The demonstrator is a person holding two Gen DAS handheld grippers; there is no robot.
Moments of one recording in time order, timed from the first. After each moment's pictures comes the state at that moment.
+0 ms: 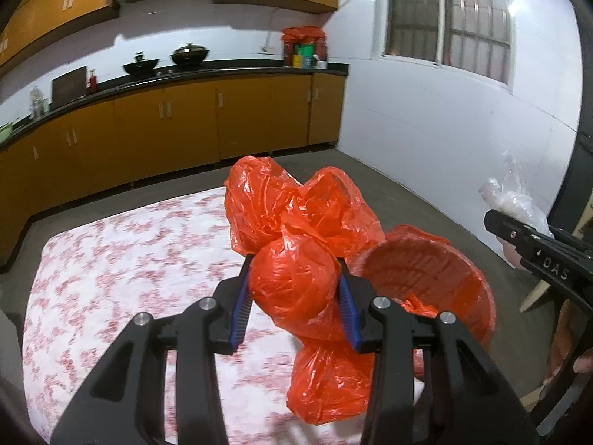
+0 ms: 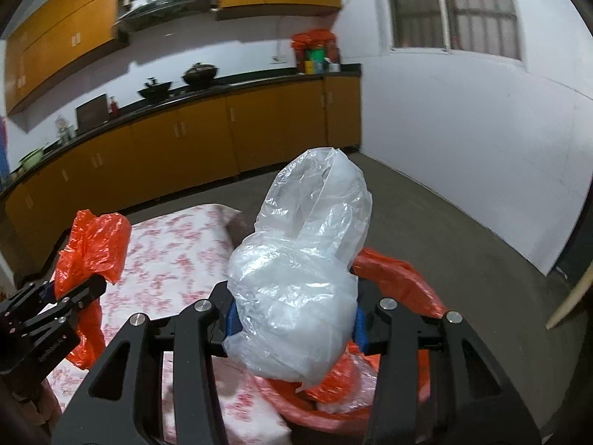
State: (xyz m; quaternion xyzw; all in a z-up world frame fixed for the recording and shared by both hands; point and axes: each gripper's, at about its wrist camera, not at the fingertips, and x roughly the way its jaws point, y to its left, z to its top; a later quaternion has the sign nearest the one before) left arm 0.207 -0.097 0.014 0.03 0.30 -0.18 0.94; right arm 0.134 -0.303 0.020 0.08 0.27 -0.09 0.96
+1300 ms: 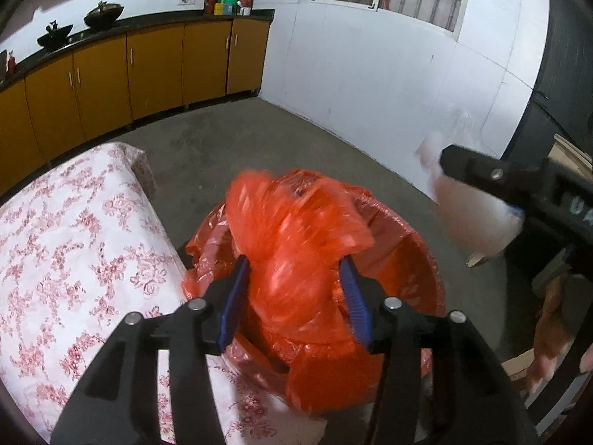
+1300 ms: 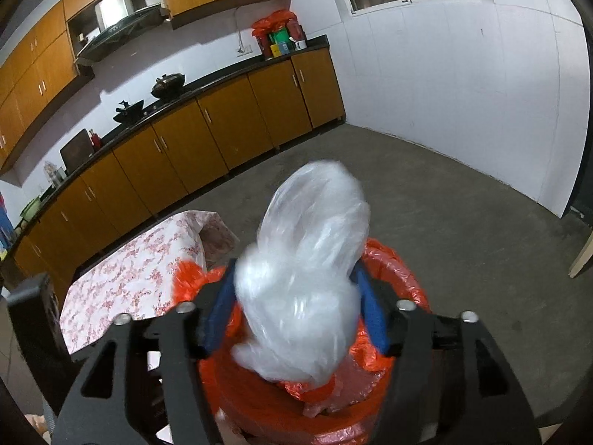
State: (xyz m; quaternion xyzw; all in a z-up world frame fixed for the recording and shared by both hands) left arm 0.252 -0.229 -0.061 0.04 0.39 -0.31 0.87; right arm 0.125 -0.390 -0.010 0.19 0.29 -0.08 0.94
